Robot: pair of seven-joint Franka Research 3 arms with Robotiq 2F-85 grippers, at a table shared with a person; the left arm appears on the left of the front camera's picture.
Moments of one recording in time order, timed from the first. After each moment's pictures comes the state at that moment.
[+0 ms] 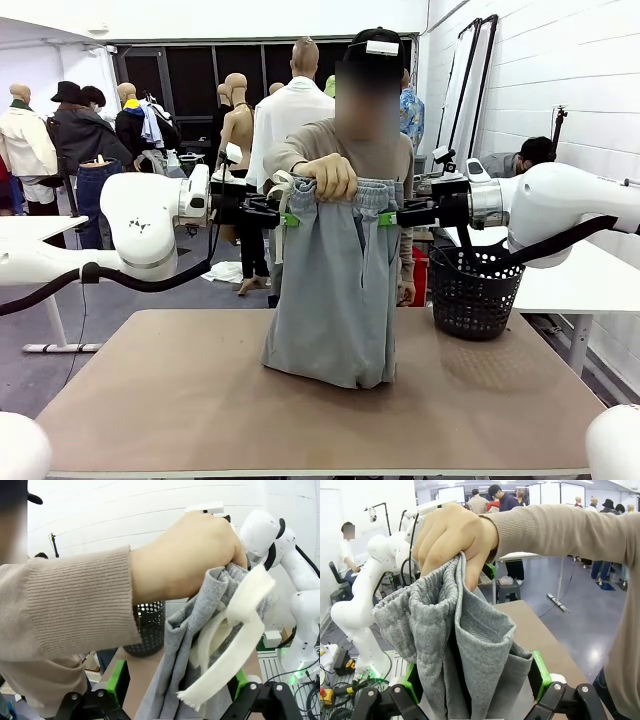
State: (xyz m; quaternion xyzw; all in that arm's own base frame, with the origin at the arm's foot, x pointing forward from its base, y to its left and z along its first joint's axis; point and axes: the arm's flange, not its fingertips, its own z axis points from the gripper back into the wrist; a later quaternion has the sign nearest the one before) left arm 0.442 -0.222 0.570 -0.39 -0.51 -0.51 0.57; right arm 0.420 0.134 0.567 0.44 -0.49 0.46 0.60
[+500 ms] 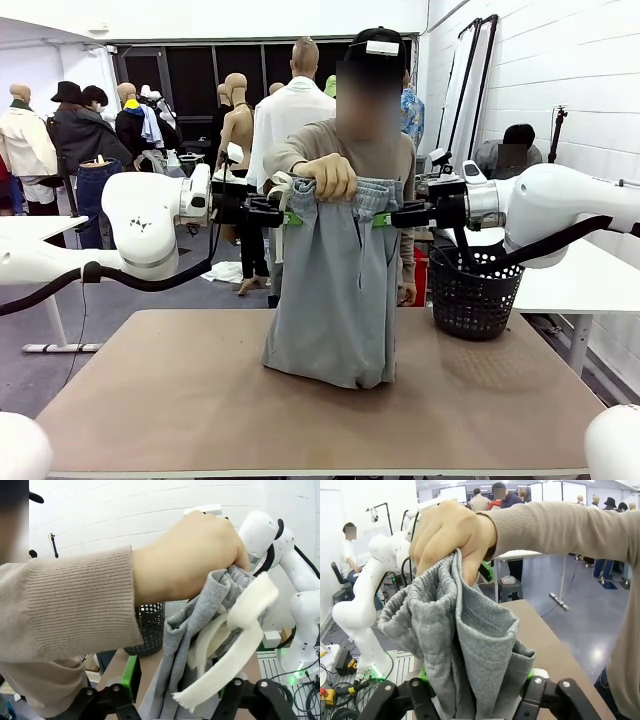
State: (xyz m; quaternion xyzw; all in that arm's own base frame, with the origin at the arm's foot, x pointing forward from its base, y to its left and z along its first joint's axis) left arm 0.444 -0.222 0.571 -0.39 -0.51 -0.51 0.57; right arm 0.426 0.135 0.565 0.44 -0.48 0.46 0.60
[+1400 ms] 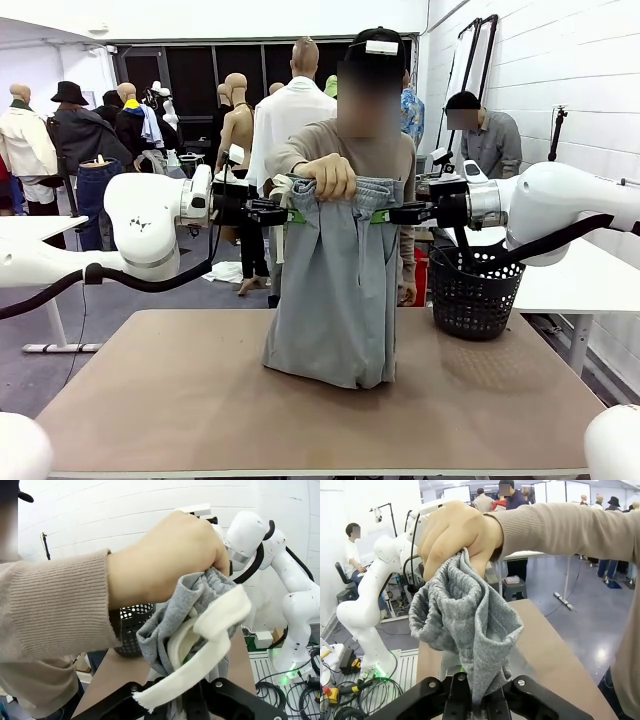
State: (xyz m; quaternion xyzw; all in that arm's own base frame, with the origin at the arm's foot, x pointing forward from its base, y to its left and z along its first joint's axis) left arm 0.442 -0.225 0.568 -0.41 -0.50 -0.52 0.56; right arm 0.429 0.133 0.564 0.45 -0.47 0.46 0.60
